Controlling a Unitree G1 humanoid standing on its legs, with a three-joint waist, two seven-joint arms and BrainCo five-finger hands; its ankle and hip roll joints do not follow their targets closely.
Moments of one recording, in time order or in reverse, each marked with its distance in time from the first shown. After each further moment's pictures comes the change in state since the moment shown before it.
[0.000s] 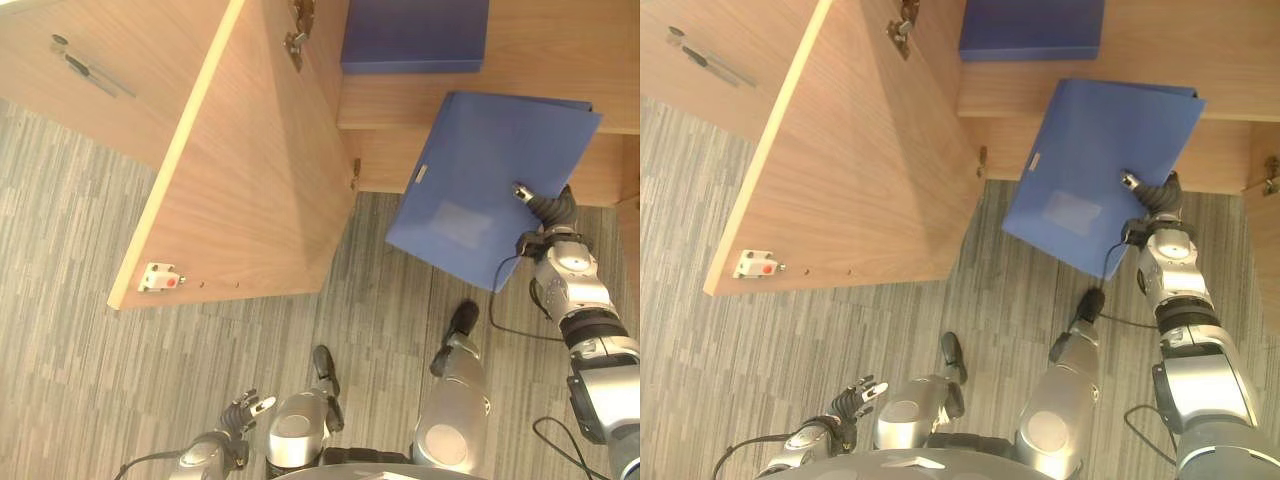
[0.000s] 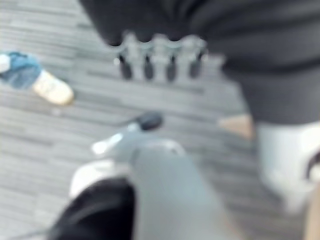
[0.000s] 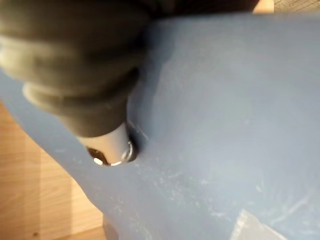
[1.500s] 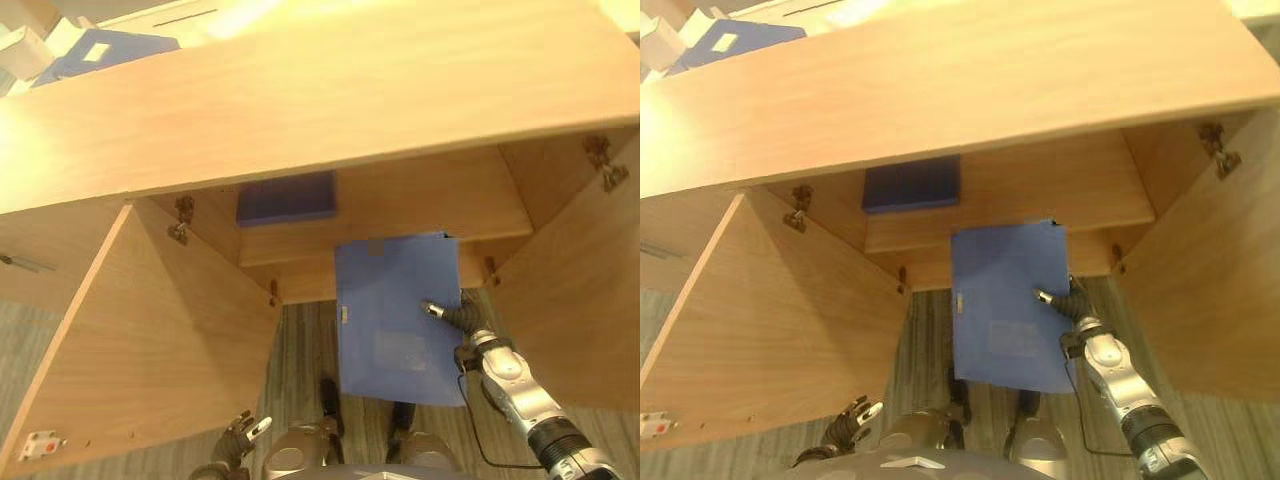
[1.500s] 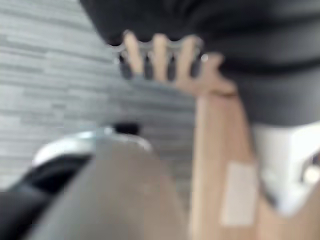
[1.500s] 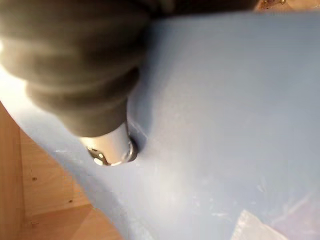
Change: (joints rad) left arm 0.182 -0.048 0.064 -0.092 -0.034 -0.069 0.053; right arm 0.562 0.180 0.218 -0.343 -0.197 -0.012 0.079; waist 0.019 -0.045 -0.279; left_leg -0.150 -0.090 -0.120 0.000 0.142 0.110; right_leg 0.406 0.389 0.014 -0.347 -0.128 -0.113
